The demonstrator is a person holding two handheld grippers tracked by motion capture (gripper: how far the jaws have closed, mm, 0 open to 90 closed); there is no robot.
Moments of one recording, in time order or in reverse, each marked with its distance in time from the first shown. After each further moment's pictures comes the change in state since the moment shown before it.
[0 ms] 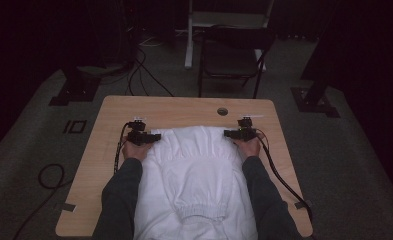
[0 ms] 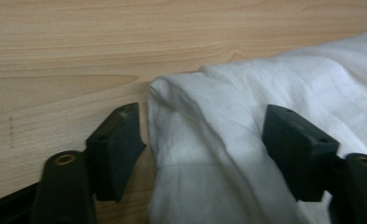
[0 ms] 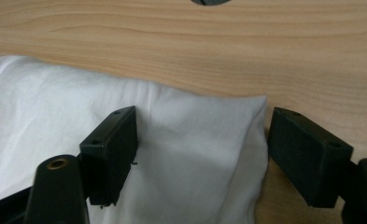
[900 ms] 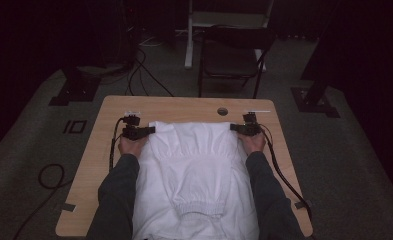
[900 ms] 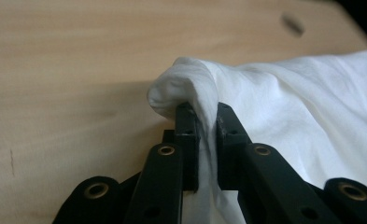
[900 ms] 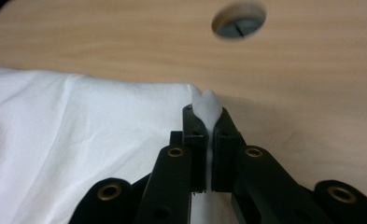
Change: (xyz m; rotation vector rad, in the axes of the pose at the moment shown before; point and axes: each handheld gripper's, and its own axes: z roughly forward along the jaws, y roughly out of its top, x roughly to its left) left arm 0.006 0.017 -0.034 -0.114 -0.161 -0.054; right arm -0.006 0.019 -0.024 -0.054 0.137 0.031
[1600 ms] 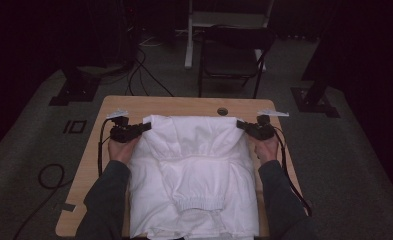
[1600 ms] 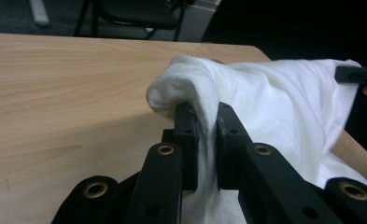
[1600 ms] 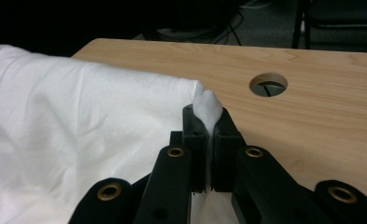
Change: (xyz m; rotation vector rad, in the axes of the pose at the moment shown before) left arm -0.029 -0.007 -0.072 -0.150 -0.148 0.126; right arm 0.021 -0.009 -0.081 -0.183 0.139 -0.151
